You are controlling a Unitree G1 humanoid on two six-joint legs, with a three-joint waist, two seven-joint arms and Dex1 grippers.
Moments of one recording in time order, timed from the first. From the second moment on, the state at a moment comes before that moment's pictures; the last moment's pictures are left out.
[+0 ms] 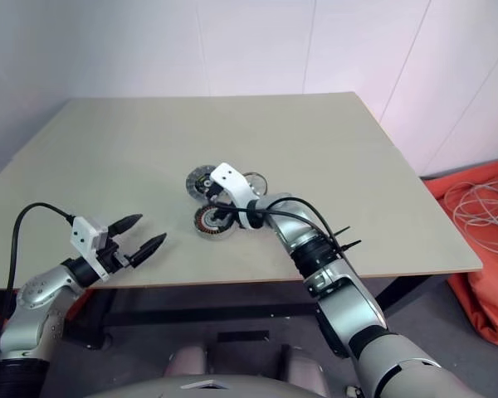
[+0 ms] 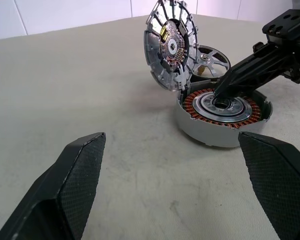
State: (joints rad) left arm 0.08 0.49 0.21 -0.01 -0.41 0.03 -0.81; right arm -0.75 -0.10 0.37 0.42 0.03 0.63 0.74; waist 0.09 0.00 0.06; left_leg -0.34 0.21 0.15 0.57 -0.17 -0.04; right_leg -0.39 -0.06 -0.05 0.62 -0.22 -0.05
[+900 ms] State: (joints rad) left arm 0.08 0.49 0.21 0.00 -0.41 0.03 -0.81; right arm -0.72 -0.09 0.33 0.38 0.07 0.64 0.75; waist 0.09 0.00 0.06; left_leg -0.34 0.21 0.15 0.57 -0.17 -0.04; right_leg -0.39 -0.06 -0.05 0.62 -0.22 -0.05
